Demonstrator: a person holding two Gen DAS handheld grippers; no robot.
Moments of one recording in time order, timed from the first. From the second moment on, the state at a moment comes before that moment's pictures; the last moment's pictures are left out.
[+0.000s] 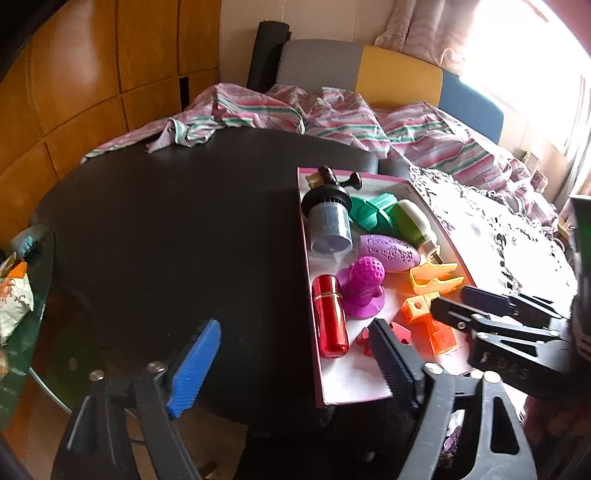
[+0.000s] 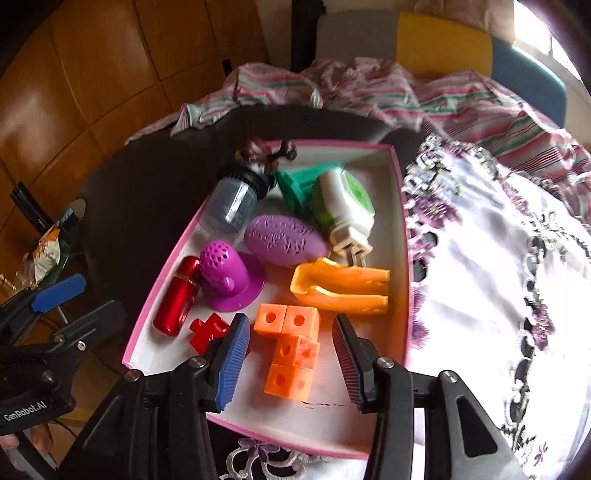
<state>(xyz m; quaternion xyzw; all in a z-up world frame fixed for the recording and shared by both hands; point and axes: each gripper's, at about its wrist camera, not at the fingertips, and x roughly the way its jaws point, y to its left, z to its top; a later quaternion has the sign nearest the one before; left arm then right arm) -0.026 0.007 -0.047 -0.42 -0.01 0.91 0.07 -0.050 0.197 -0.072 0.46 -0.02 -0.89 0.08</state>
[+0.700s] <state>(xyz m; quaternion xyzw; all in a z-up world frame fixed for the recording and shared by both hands) 0.015 0.008 -0.011 -0.35 -0.04 0.94 0.06 -0.001 0.196 -0.039 0.37 -0.03 -0.93 -0.02</state>
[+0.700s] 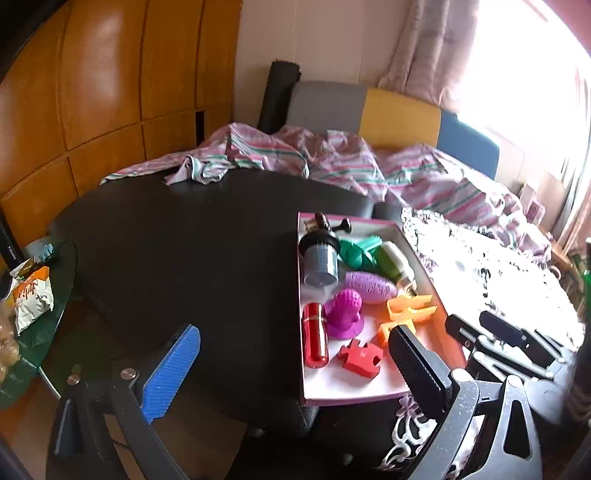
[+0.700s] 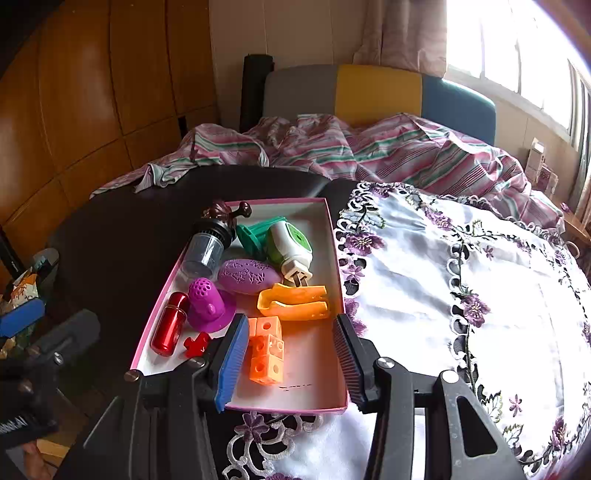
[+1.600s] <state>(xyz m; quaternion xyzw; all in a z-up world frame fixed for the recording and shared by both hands) 0.024 0.005 -0.007 -0.33 -0.02 0.94 0.03 0.002 0.186 -0.043 0.37 -0.01 -0.93 -0.01</state>
